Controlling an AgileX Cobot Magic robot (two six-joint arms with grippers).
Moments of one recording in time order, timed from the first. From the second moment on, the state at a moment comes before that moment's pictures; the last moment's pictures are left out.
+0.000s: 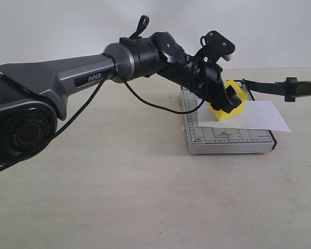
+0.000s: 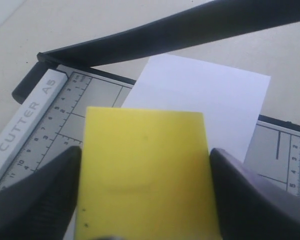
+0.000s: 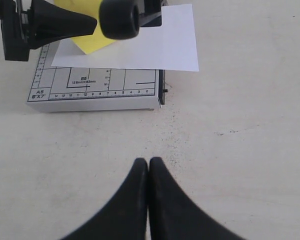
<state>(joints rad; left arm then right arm) -0.80 2.55 -2.23 -0.73 0.61 1.03 -0.28 0.94 -0.49 0.80 0.59 -0.83</state>
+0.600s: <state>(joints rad) -0.80 2.55 -2.23 -0.74 0.54 1.03 -0.28 0.94 -0.49 0.80 0.59 -0.83</state>
